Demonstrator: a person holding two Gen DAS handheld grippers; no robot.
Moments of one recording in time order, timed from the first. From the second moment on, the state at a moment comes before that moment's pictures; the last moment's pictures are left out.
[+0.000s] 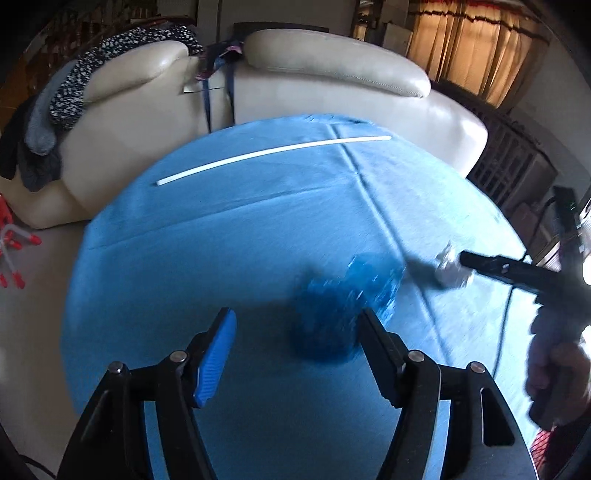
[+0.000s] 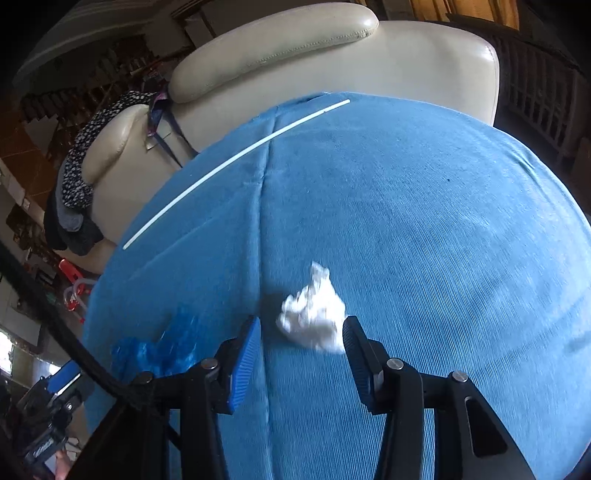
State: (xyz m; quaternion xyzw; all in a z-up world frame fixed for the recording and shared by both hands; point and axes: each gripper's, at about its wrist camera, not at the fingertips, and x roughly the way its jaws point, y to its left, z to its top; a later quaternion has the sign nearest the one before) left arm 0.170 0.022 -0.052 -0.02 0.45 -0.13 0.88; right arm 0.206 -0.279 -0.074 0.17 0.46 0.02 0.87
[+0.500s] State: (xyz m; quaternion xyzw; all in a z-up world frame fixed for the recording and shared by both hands) left arm 0.185 0.001 -0.091 -0.06 0.48 -0.18 0.86; right arm 0.224 -0.271 -0.105 0.12 0.48 0.00 0.87
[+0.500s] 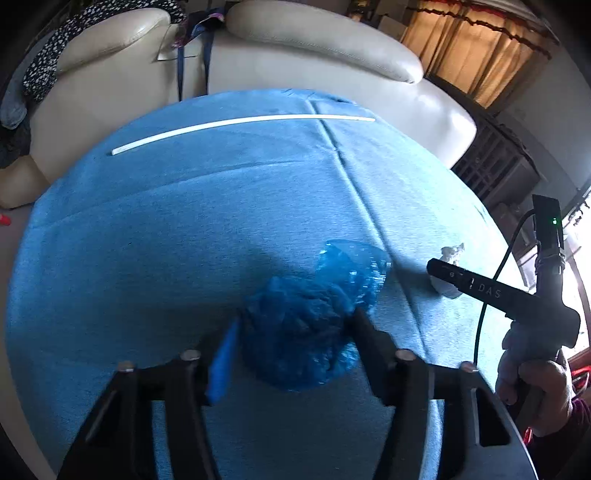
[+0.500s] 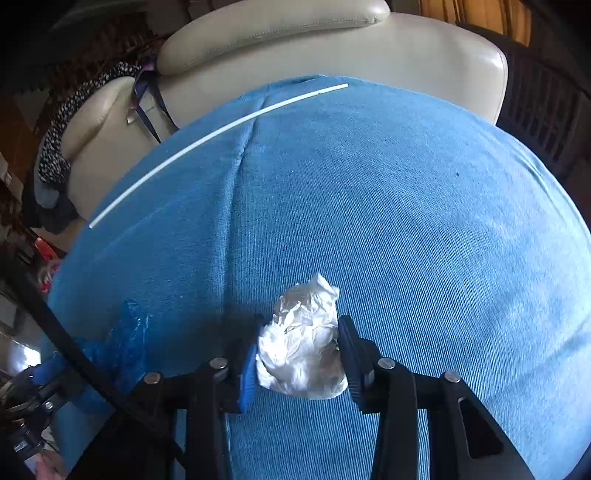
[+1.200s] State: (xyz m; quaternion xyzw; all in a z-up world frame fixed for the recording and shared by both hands) left arm 0.121 0.010 -0.066 -0.05 0.46 -0.18 0.87; right arm 0.096 -0.264 -0.073 0.17 0.45 0.07 0.87
